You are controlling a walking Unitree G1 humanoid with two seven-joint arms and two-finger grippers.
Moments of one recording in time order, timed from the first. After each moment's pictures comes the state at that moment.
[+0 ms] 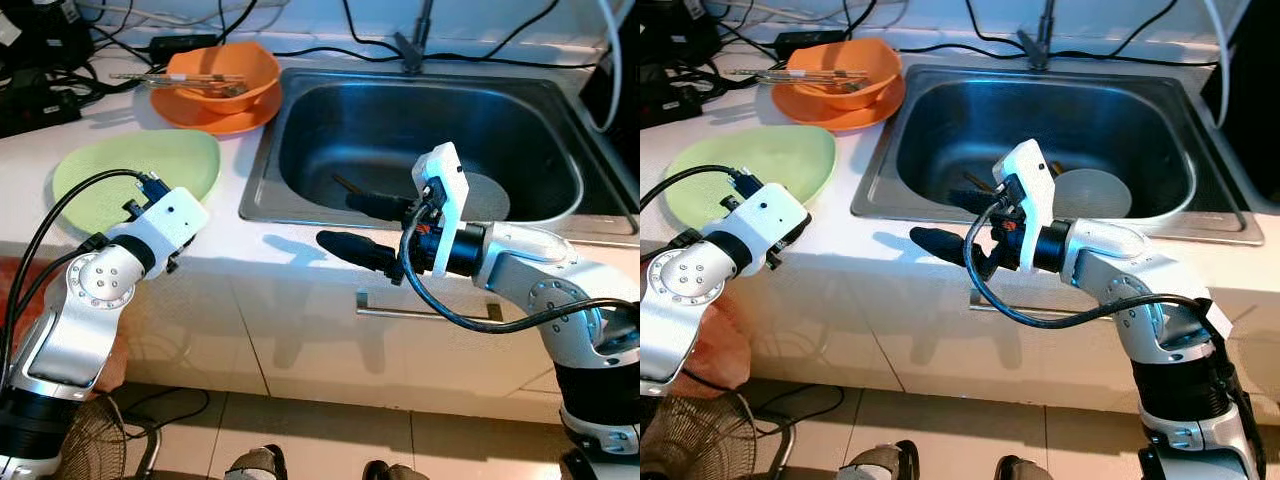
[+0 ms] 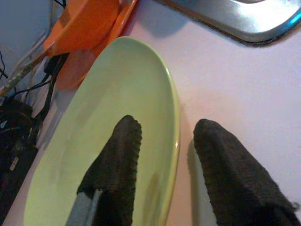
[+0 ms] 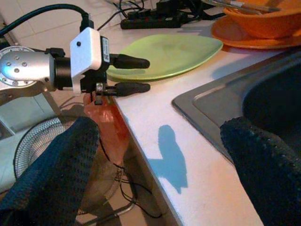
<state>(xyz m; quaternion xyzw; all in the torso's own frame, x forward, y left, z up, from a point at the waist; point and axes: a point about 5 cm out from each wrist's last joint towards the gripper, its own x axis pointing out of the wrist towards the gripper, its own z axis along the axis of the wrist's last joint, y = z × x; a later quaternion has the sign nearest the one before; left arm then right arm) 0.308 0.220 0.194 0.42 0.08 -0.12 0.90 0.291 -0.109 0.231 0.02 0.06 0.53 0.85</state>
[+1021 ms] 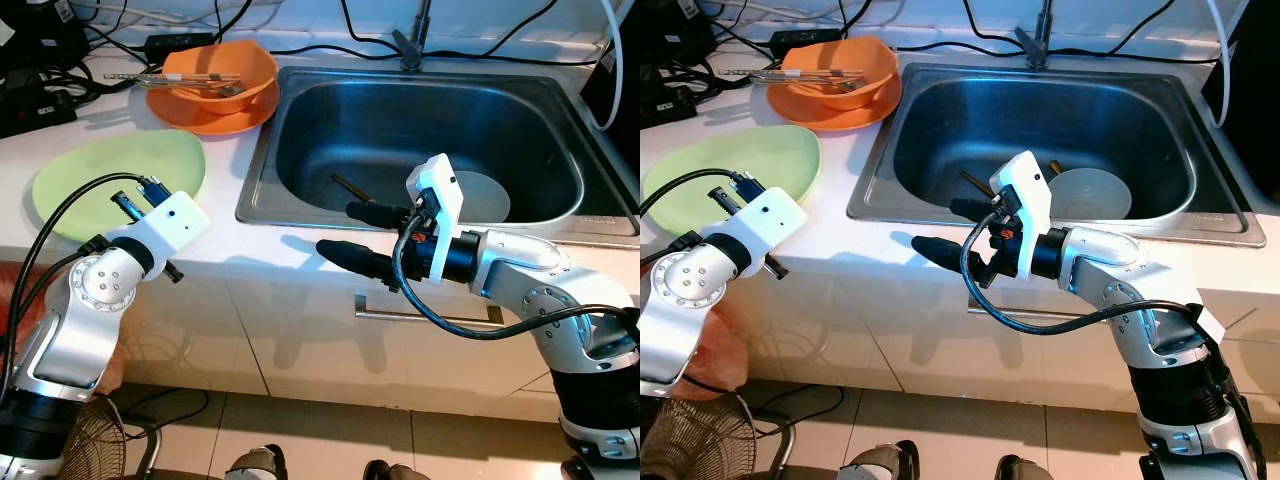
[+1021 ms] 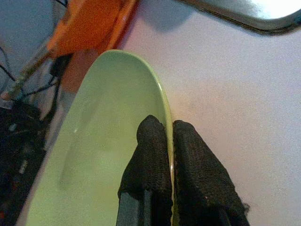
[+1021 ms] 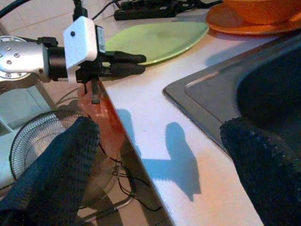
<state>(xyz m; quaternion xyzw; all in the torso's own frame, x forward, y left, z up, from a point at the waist) 0.309 0.222 0.191 0.44 0.06 -0.10 0.89 0.292 -0.109 0.221 0.01 0.07 0.52 0.85</state>
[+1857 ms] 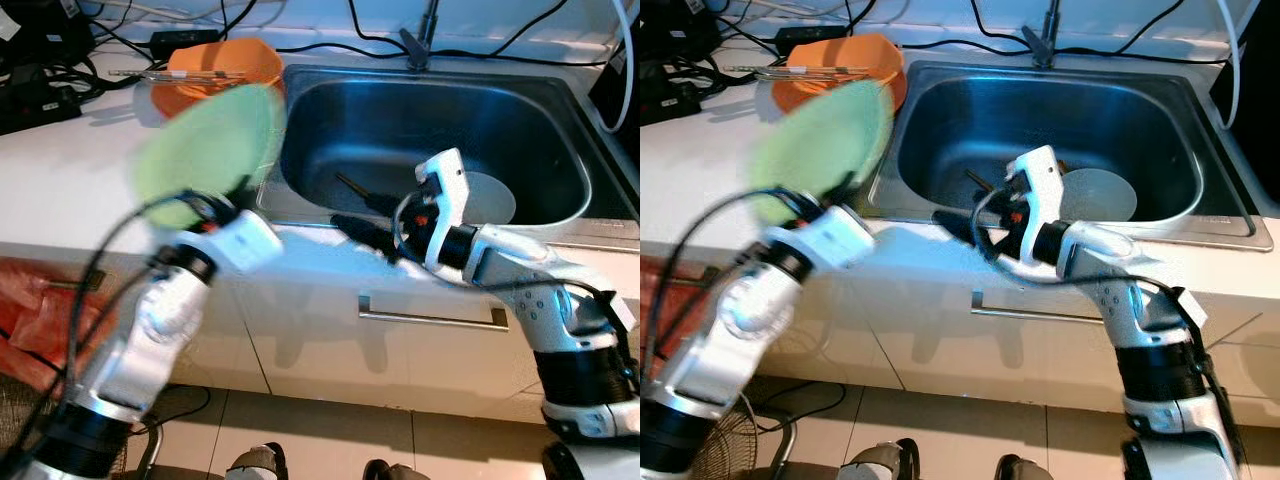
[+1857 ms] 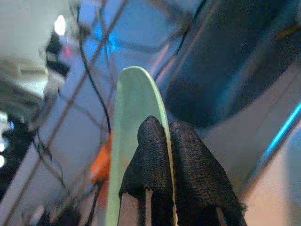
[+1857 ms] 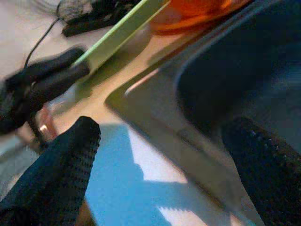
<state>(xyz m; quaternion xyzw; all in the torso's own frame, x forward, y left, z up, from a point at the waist) 0.294 0.143 0.193 0.48 -0.20 -0.14 0.85 0.324 -0.121 0.211 0.09 0.09 0.42 0.90</state>
